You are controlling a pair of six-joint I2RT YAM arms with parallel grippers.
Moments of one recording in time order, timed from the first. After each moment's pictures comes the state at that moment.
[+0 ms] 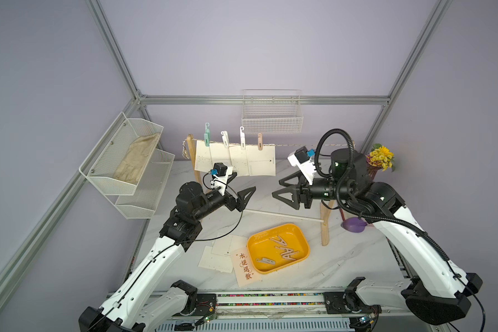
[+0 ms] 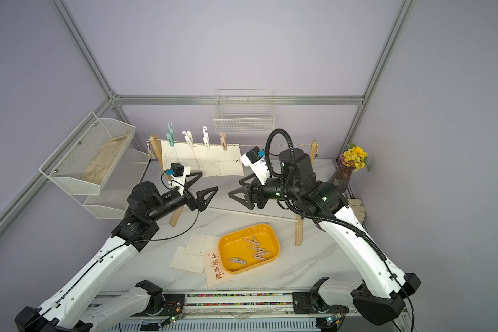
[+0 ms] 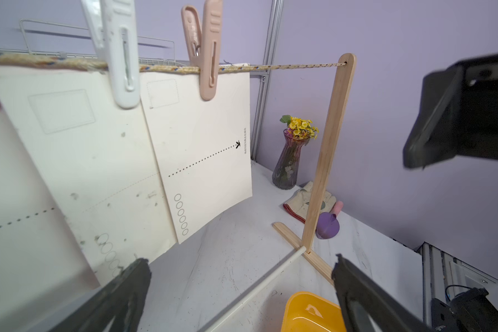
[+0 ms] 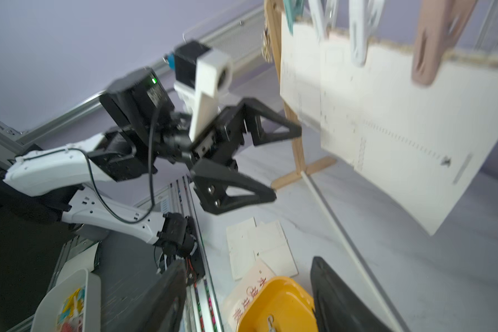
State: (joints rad) left arm -0.41 1.01 0.96 0.02 0.43 -0.09; right arm 0.63 1.29 1.71 -0.70 -0.56 0.08
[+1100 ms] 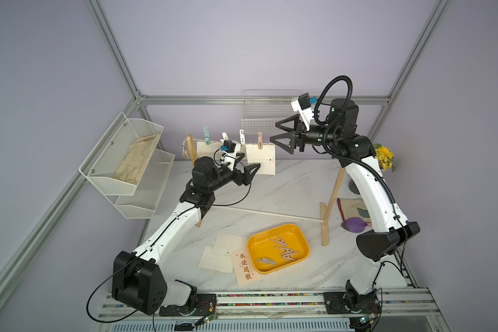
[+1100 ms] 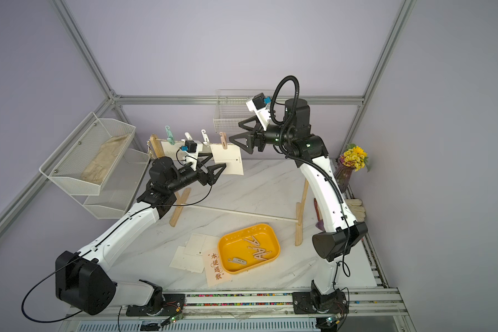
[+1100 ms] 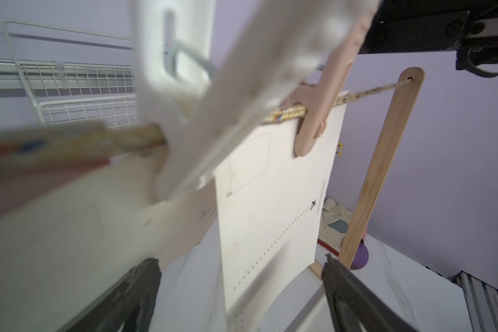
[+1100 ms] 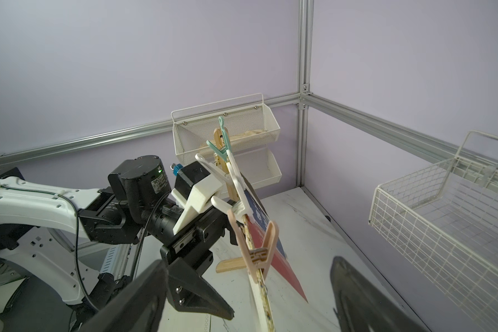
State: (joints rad) left arm -0.33 1.38 1.18 0.20 0.50 -0.13; right arm 0.34 1.85 2.31 -0.58 -0.95 -0.03
